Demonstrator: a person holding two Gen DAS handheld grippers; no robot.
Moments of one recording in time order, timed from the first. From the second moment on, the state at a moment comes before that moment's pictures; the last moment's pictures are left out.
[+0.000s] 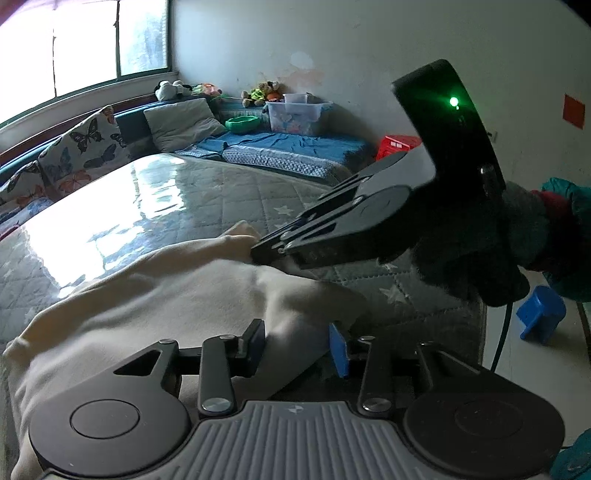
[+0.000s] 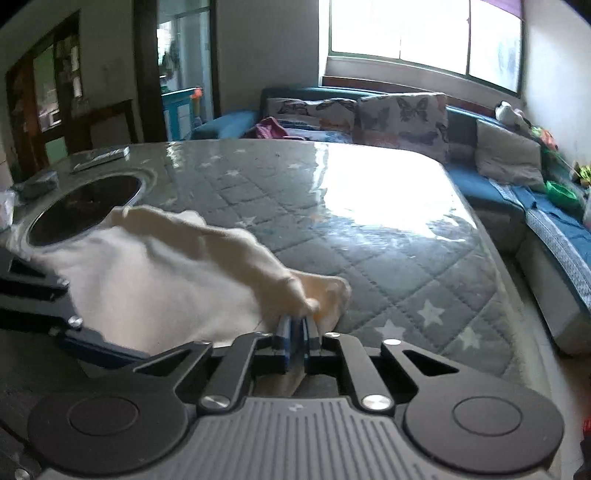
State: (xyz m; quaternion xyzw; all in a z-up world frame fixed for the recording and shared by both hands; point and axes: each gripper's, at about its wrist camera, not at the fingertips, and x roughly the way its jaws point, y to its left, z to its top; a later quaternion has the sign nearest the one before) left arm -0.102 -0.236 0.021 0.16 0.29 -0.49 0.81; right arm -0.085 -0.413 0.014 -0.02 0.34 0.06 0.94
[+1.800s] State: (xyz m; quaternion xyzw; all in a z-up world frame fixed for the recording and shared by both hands) left arm -0.020 -0.164 0.040 0.00 0.34 -0.33 0.88; right arm -0.082 -0.400 0.016 0.00 0.34 0.06 0.94
